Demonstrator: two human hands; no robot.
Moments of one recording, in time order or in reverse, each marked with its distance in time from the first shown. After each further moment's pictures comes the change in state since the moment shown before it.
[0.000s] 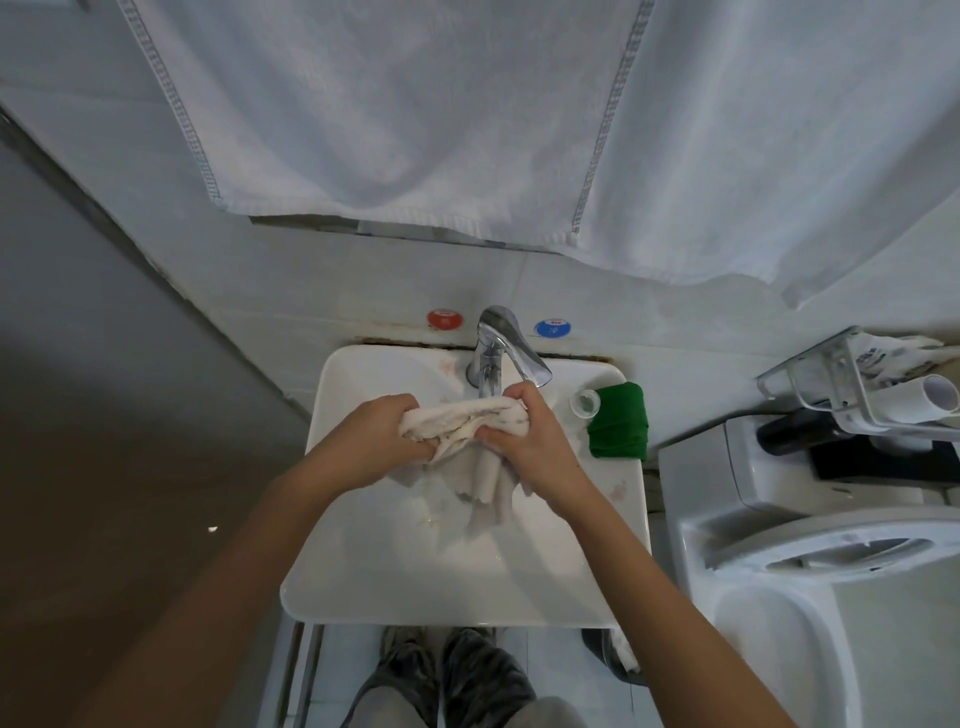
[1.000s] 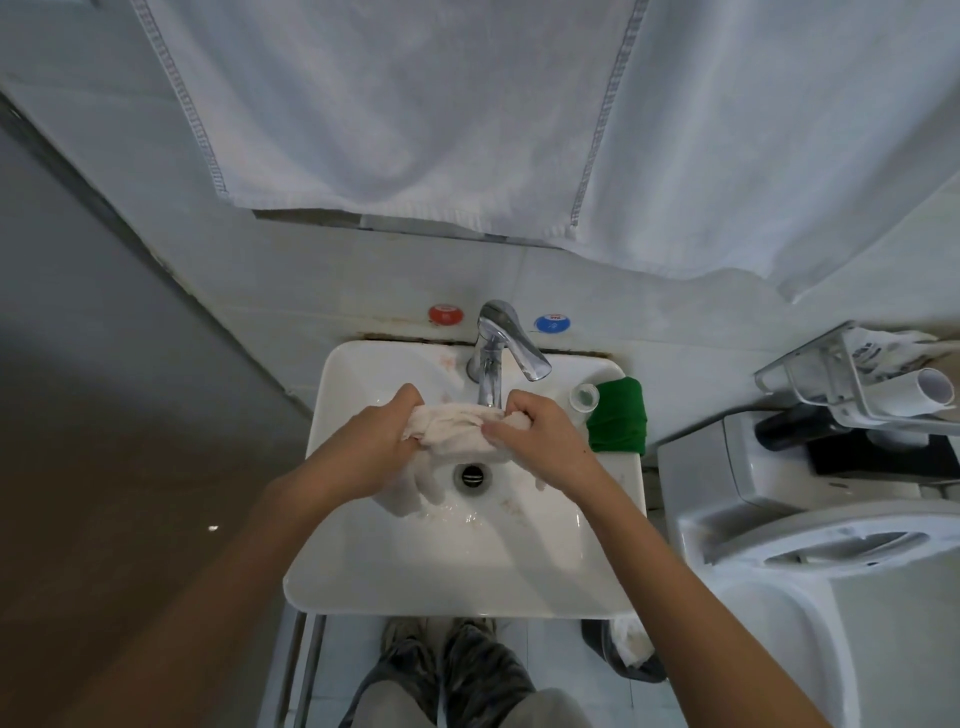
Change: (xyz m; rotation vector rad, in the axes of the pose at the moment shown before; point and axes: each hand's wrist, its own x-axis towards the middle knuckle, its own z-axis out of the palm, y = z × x) left_hand -0.015 -0.005 0.004 0.173 -0.005 0.095; right_hand -0.004 -0.008 -0.010 -0.268 -0.021 0.038
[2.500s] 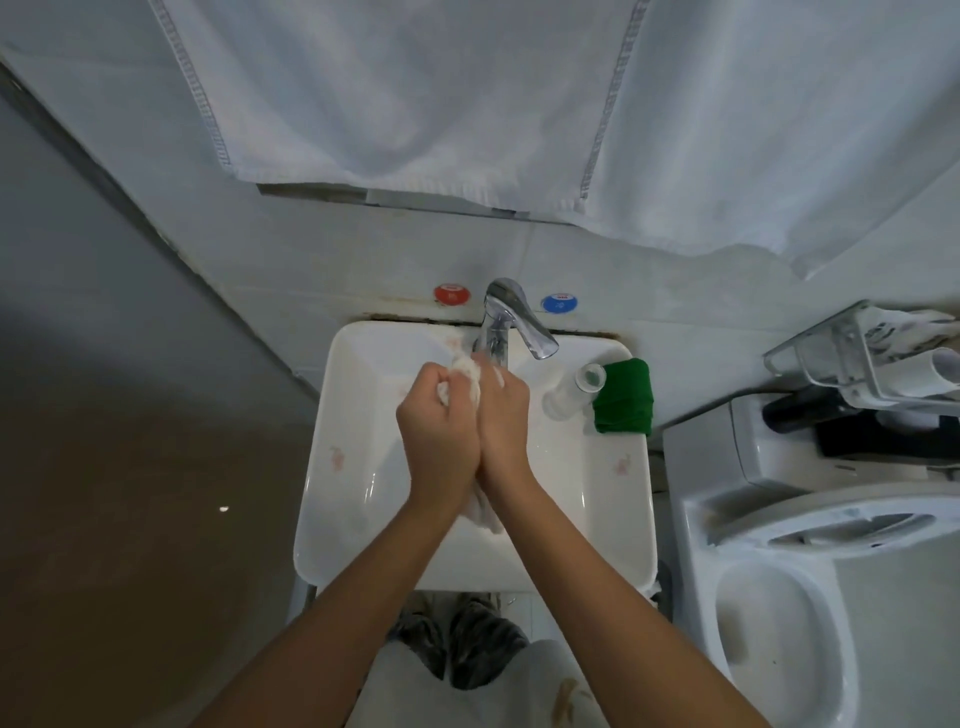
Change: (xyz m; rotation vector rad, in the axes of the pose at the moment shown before) left_hand -0.009 0.080 0.056 -0.740 0.898 -0.024; right_hand 0.000 -0.040 0.069 0.514 0.351 0.119
